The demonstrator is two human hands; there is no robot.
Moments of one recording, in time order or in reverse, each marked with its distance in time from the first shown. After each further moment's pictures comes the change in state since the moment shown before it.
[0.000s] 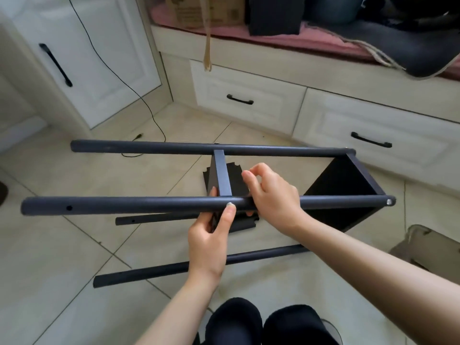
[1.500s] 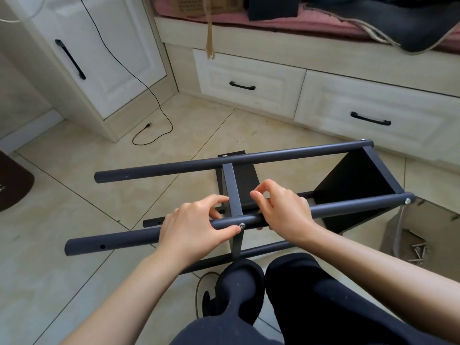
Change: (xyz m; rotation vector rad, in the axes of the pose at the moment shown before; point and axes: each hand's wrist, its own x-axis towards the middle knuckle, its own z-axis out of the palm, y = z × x) left_hand -0.032 0.036 -0.061 1.245 -0.266 0.301; right_hand -0.084 0.019 -0.001 -0.098 -0.161 0.005
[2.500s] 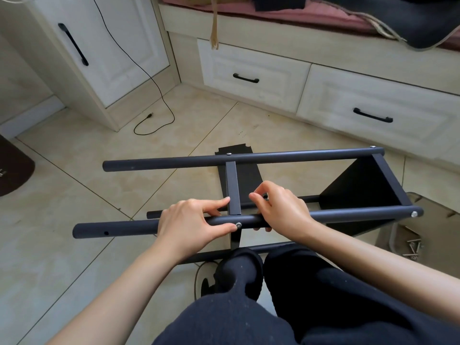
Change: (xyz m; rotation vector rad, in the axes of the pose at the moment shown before) left_hand -0.016 -0.015 0.009 -0.062 -0.012 -0.019; right_hand -0.014 -0.002 0.006 0.011 -0.115 0.042
